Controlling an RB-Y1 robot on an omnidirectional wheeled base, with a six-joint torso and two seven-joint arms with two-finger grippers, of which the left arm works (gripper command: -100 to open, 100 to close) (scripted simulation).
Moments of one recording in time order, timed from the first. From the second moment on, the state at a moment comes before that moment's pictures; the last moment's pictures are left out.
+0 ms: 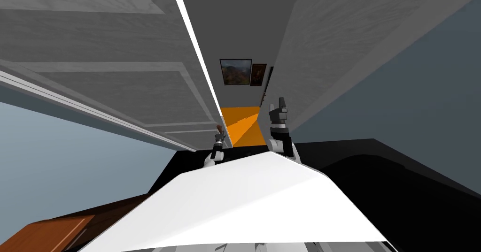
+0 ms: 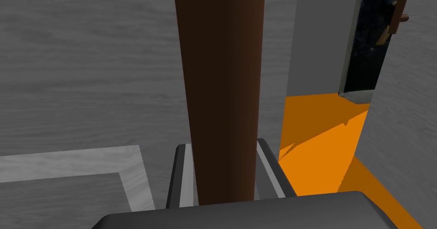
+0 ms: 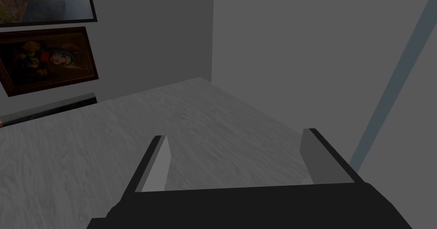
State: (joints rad) arm -0.16 0.06 -0.29 -0.64 0.28 -0.81 1.47
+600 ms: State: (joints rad) arm -0.17 0.07 -0.25 -0.61 0.30 -0.81 1.45
